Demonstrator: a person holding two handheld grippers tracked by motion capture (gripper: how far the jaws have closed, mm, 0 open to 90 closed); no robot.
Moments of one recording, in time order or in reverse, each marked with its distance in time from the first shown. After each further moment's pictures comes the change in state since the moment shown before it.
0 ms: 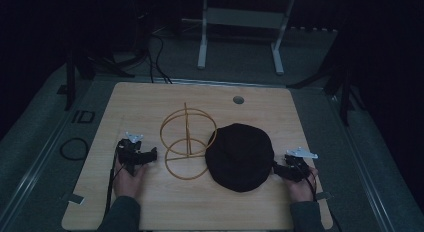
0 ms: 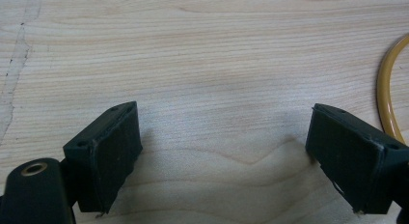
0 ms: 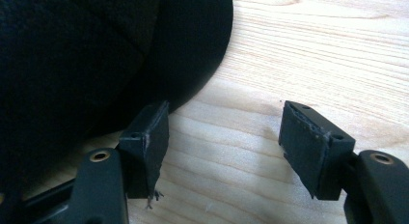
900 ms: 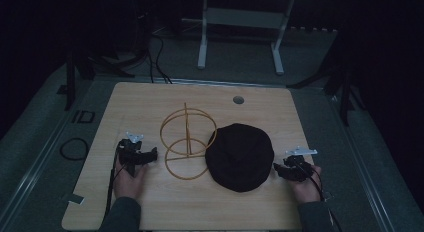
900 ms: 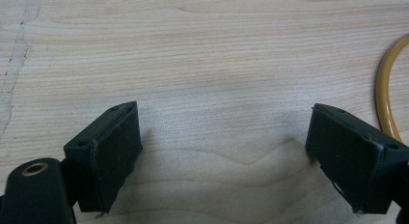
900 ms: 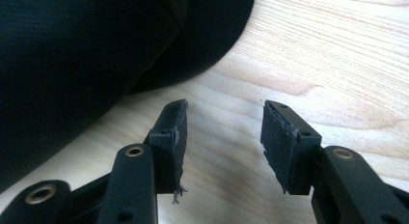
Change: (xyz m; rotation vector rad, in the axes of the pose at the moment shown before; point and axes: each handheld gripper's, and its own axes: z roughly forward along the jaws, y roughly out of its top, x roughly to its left) left arm -0.002 0.000 0.000 -0.004 0.006 -0.006; right arm 0.002 0.013 -0.021 0.155 0.047 -0.102
